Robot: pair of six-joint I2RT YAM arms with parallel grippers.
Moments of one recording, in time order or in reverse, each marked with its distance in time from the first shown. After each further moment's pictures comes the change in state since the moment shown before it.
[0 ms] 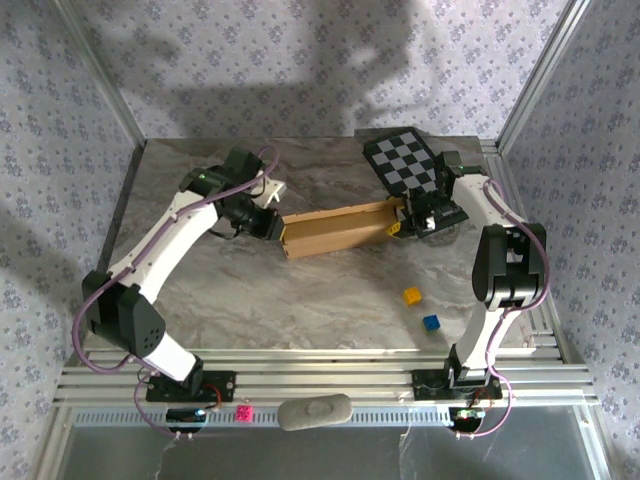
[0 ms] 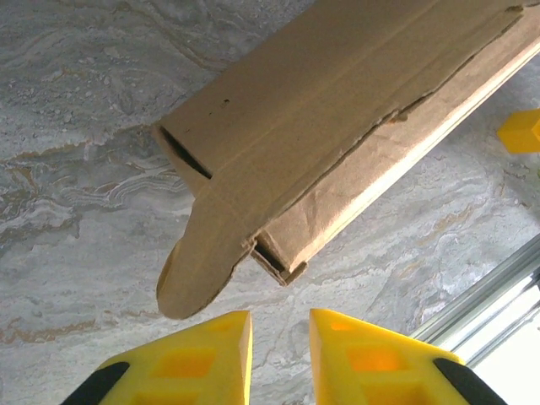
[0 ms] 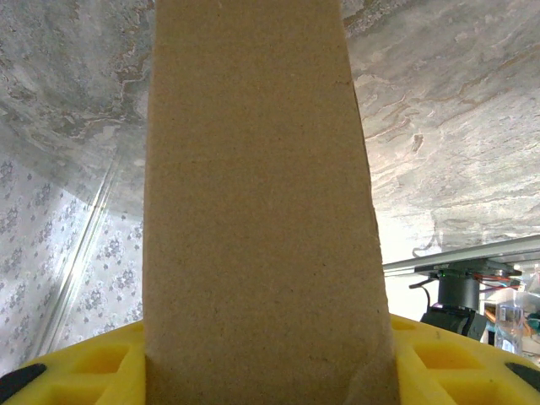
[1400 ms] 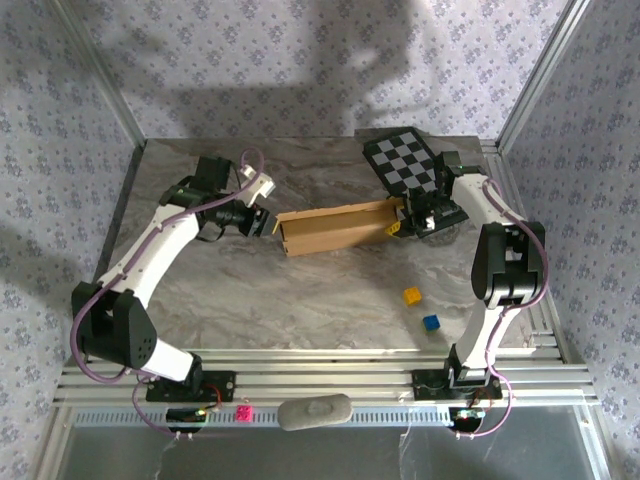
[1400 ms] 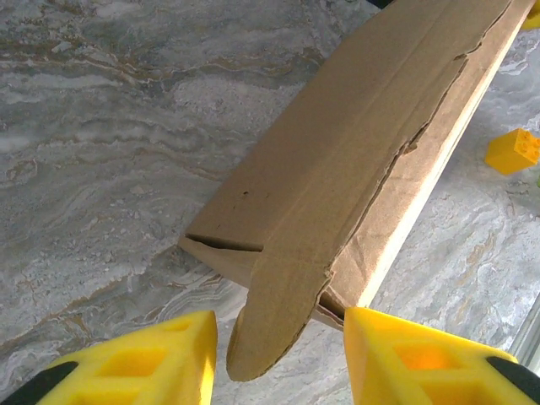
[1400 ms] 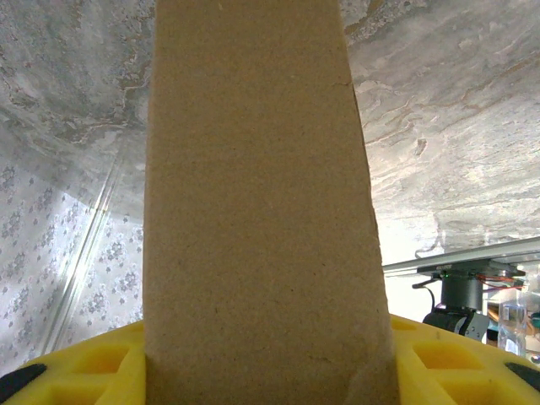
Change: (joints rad) left arm 0.166 -0.094 -0.235 0.355 0.221 0.315; right arm 0.000 0.016 0.006 0.004 0.000 0.004
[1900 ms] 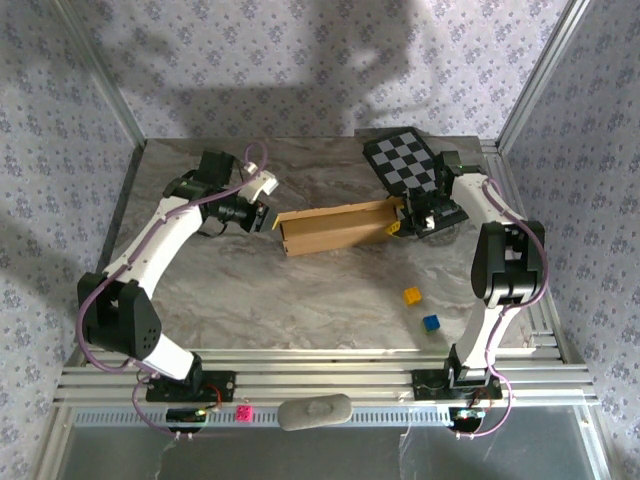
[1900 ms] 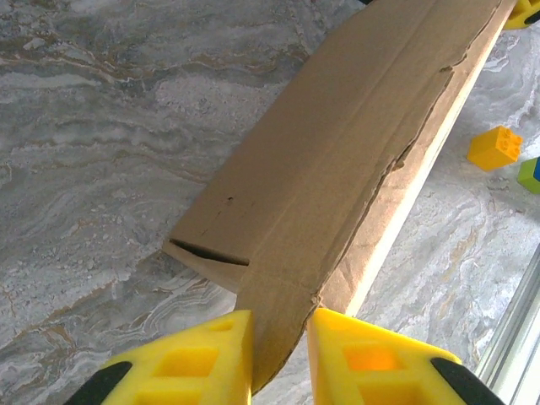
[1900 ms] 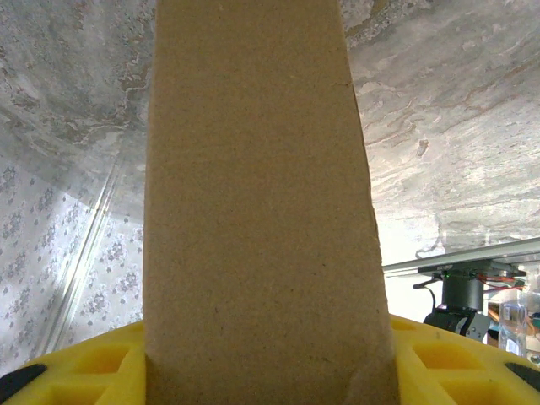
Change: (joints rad) left arm 0.000 0.056 0.066 -0.058 0.034 0.014; right arm 0.000 0.006 0.007 0.000 0.000 0.000
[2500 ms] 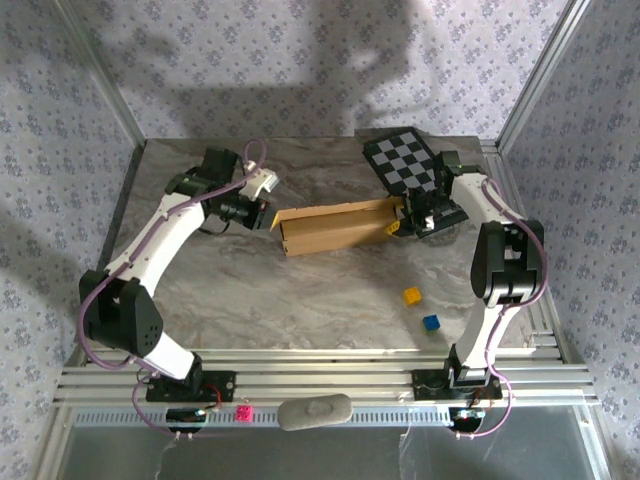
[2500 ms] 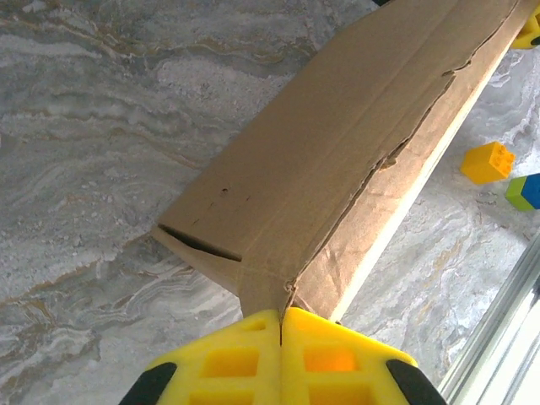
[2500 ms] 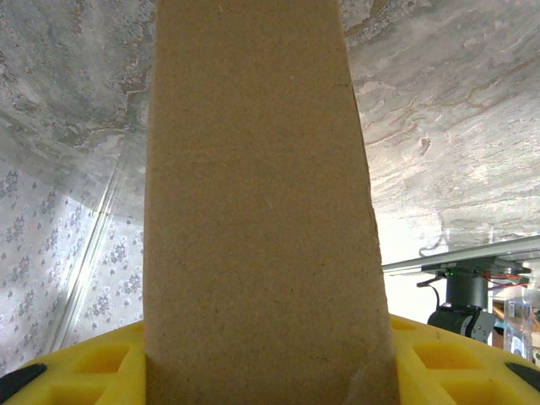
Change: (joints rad) left arm -0.024 0.020 0.044 -0.045 -0.030 -0.130; right arm 0.003 0.005 0.002 0.004 -0.001 0.021
